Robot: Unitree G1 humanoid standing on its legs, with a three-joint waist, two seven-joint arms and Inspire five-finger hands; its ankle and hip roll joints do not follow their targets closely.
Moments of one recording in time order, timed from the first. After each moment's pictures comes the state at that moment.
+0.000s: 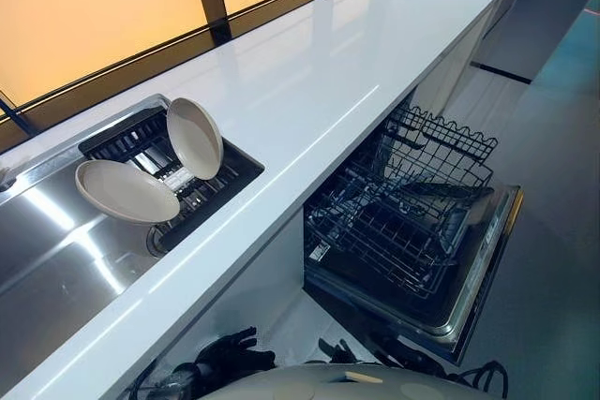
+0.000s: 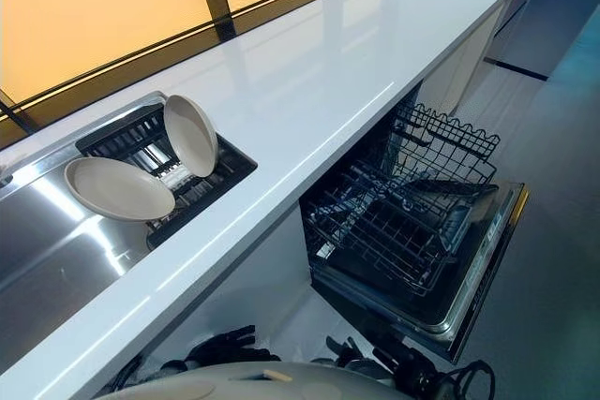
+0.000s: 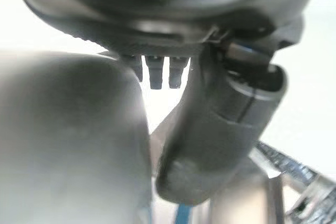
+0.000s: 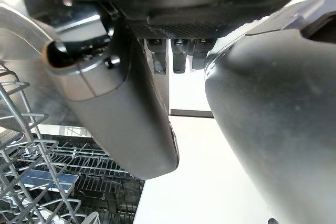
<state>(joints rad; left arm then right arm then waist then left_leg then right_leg) 0.07 0.26 -0.19 1.13 -0.48 0.00 -0.37 0.04 -0.26 0.01 1.24 0.76 0.17 0.33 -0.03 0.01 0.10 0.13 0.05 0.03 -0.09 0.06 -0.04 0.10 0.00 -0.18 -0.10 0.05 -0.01</state>
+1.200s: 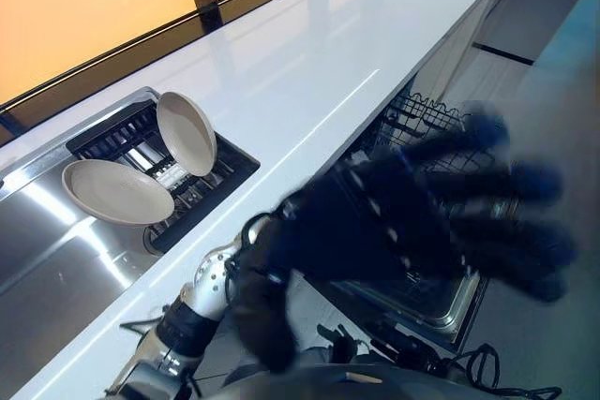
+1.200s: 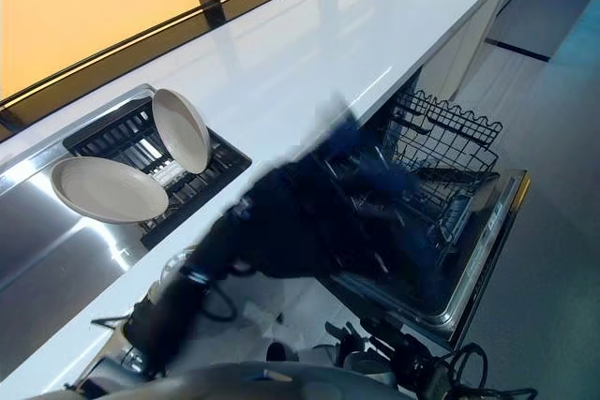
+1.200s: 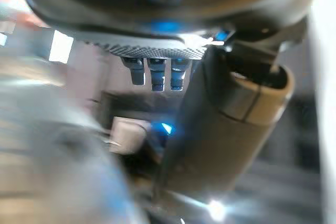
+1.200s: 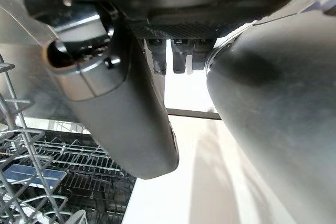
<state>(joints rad) -0.30 0.21 -0.42 -0.37 -1.56 0.17 -0.98 -0.01 -0.26 0.06 1.25 0.73 0.17 0.31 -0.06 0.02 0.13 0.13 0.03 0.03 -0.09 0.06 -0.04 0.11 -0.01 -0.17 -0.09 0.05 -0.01</state>
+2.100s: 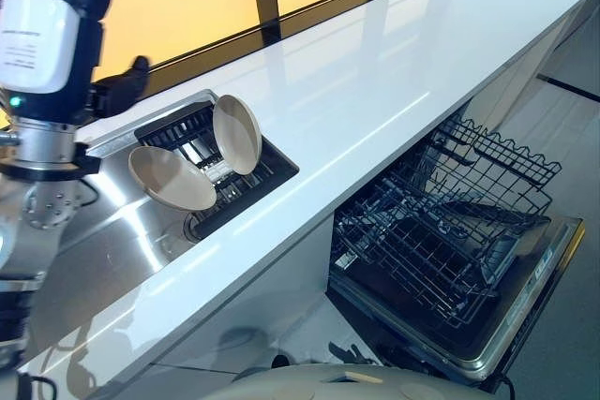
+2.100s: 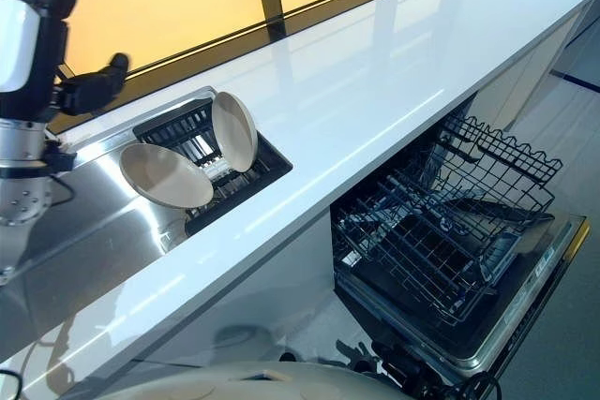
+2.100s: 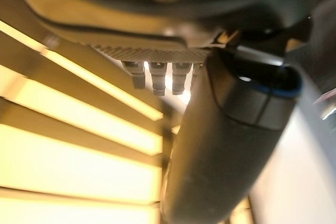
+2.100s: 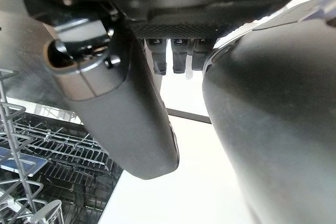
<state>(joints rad) -0.07 1.00 0.25 -0.08 0.52 -0.15 0.40 0.07 -0.27 0.04 1.31 0.75 0.09 0.32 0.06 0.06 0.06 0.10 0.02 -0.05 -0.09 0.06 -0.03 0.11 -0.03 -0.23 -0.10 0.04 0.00</state>
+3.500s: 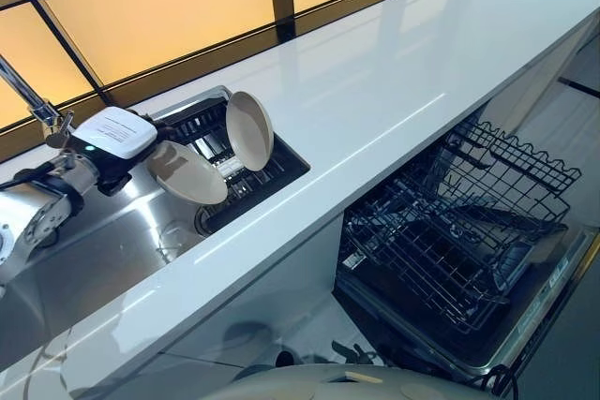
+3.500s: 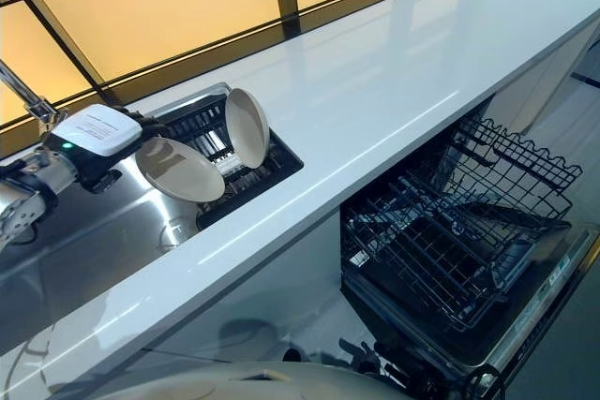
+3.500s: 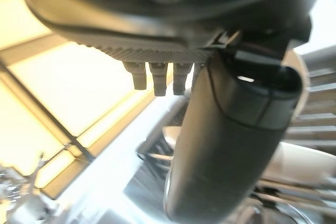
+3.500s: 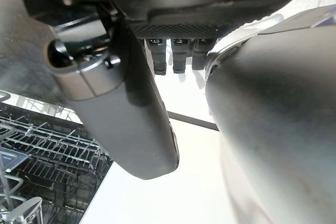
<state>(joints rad) -0.09 1.16 0.04 0.00 0.89 -0.32 -0.30 0.04 -0.29 -0.01 1.29 0.68 0.17 0.31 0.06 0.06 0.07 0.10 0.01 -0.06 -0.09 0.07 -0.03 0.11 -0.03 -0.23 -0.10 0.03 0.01</state>
